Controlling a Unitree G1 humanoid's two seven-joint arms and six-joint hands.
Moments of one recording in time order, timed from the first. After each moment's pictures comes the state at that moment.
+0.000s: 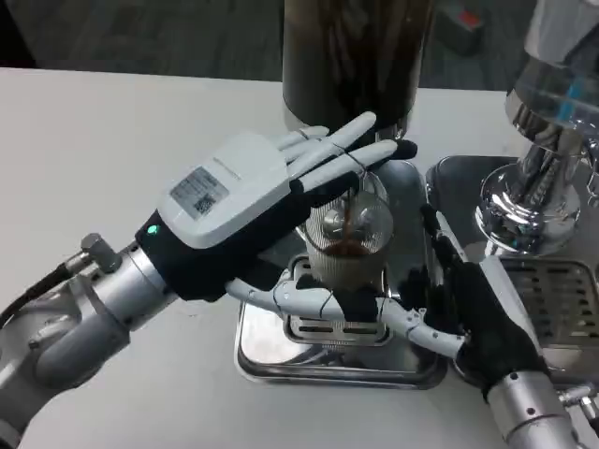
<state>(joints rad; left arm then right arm) -0.36 0.61 -0.29 0.31 0.60 -0.88 0.09 0.09 -0.12 0.18 0.00 -0.30 0.01 -0.04</state>
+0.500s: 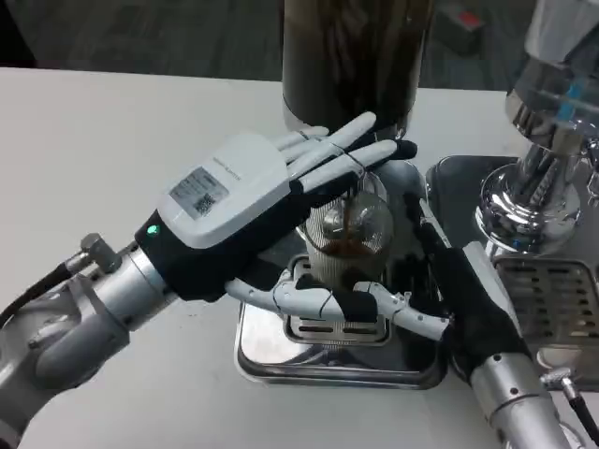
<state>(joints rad) -0.36 0.61 -0.29 0.31 0.60 -0.88 0.09 0.01 -0.10 0.18 0.09 -0.26 -0.02 -0.03</state>
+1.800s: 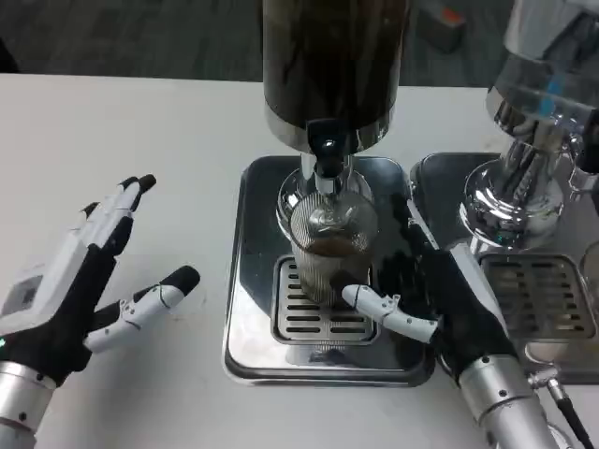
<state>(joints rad) -0.03 0.55 -0.04 0.52 0.50 -0.66 0.26 -0.01 -0.08 0.20 0.16 -0.25 -0.09 -0.02</state>
